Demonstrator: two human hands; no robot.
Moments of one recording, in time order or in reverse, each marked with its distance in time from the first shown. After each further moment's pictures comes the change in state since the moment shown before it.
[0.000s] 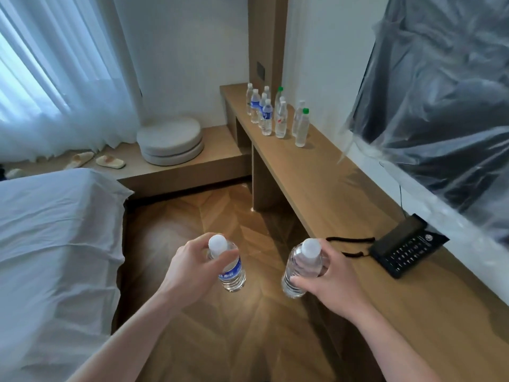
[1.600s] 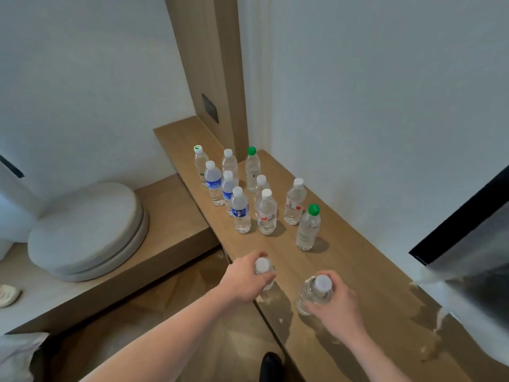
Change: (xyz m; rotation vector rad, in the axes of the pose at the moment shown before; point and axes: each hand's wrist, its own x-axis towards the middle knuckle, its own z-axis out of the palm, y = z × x) left_hand 0.825 0.115 0.159 0.369 -0.546 0.048; right_hand 0.724 0.098 -0.041 -0.032 0.311 0.421
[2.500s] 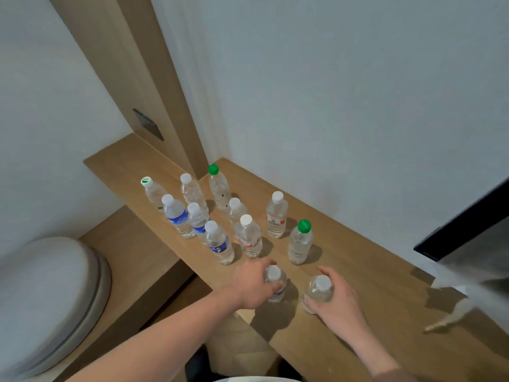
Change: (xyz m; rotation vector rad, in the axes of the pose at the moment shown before) left_hand 0.140 0.016 -0.026 0.419 -0.309 0.287; right_hand 0.075 -0.032 0.029 0.026 0.129 0.279
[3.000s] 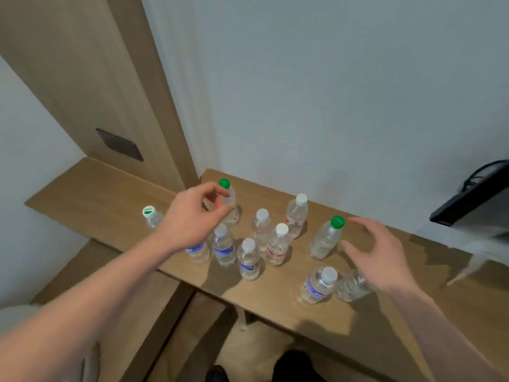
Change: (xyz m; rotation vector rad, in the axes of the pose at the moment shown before) left_hand -0.011 -0.127 -0.257 -0.191 0.383 0.353; right_hand -0.018 -0.152 0.016 -0.028 0.434 -0.026
